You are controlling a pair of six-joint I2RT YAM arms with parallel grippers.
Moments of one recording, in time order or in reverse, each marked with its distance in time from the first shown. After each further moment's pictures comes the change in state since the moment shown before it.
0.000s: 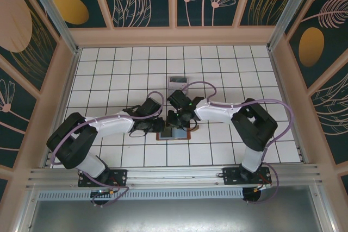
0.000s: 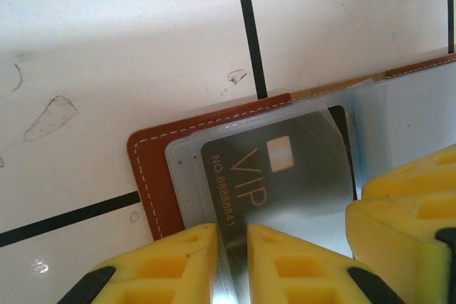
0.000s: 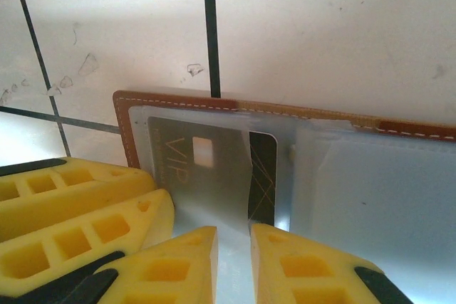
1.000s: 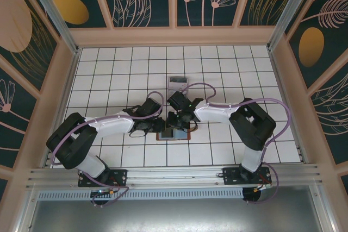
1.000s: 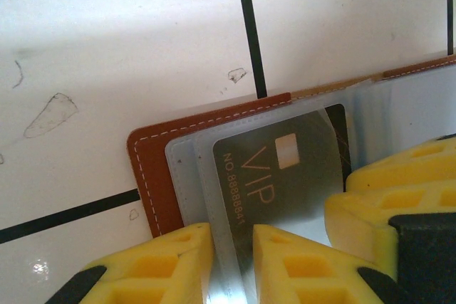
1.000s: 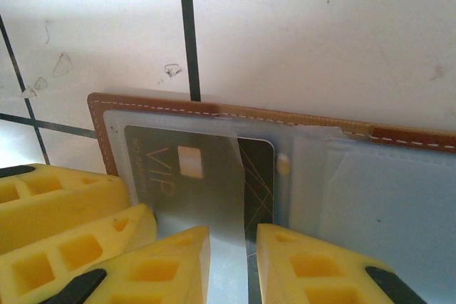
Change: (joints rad) left arm 0.000 -0.004 0.000 -0.002 -0.003 -0.008; right arm 0.004 0.016 -0.022 0.028 0.008 0.000
